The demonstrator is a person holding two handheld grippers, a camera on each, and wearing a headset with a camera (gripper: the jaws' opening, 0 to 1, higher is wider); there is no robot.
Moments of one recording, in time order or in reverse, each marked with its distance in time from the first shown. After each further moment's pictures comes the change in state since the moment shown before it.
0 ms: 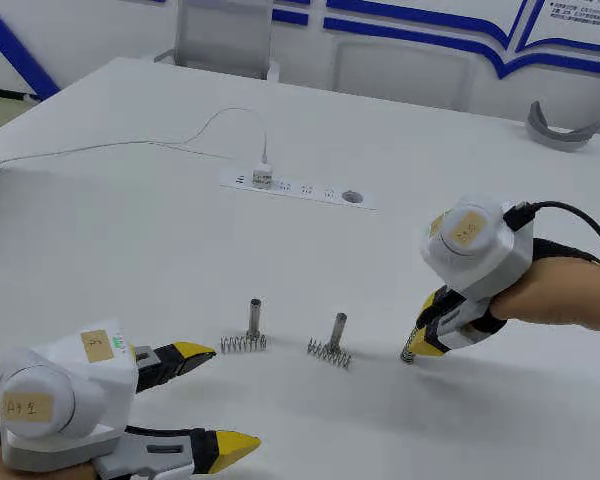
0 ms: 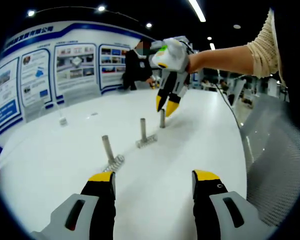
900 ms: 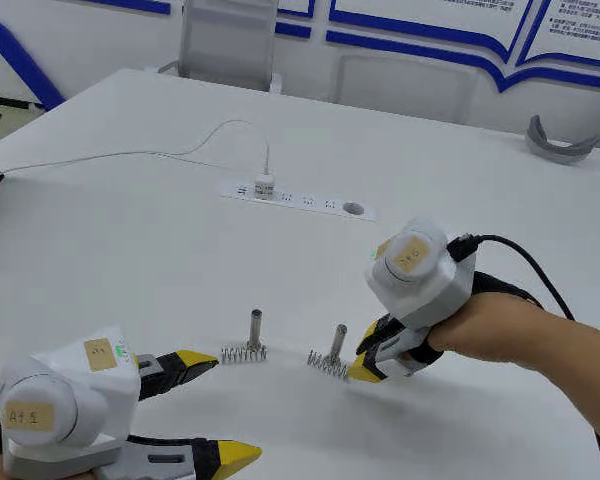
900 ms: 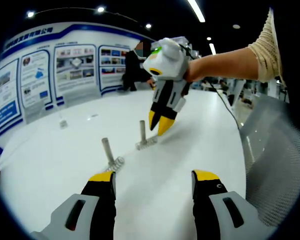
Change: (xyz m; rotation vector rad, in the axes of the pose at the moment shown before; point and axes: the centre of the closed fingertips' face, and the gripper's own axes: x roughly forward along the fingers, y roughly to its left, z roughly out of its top) left arm -0.001 0.001 0.003 0.005 -0.004 0.004; right arm 0.042 0.040 0.049 0.050 -0.102 0.087
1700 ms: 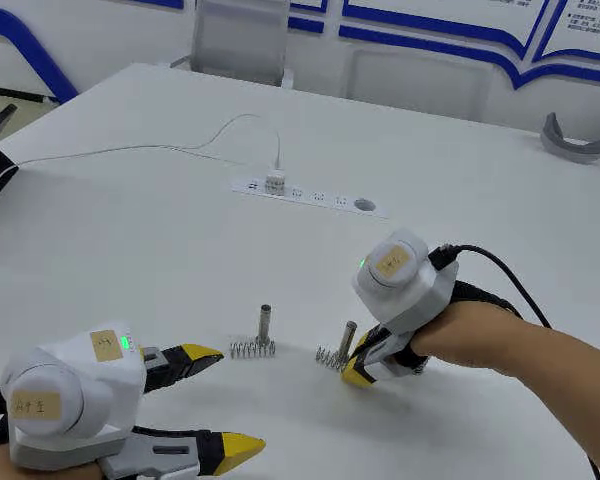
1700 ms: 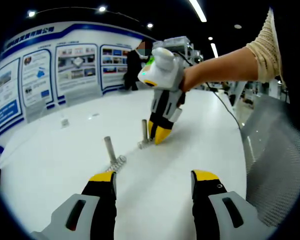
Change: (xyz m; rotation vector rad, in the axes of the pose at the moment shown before) left arm -0.003 0.002 -0.002 -0.007 0.004 0.010; right arm 0.023 0.005 -0.002 0.039 0.028 0.035
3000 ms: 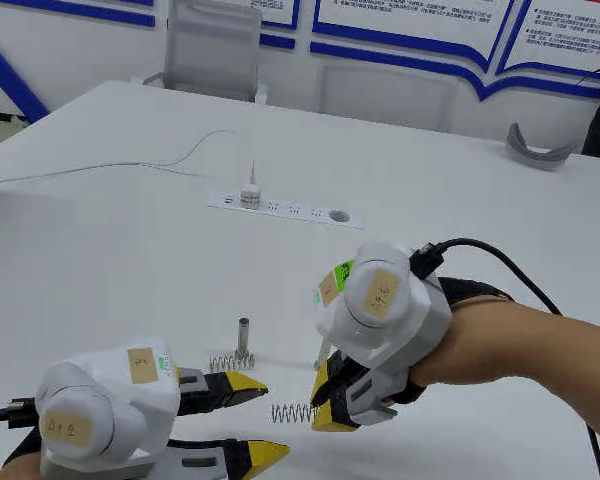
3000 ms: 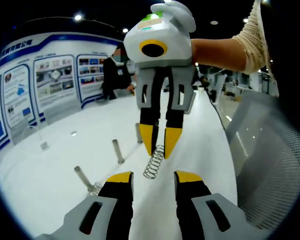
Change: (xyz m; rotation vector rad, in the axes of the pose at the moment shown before) left arm 0.027 -0.046 0.030 0.138 -0.032 -0.159; right arm -0.054 0.094 0.023 -0.425 0.015 0.147
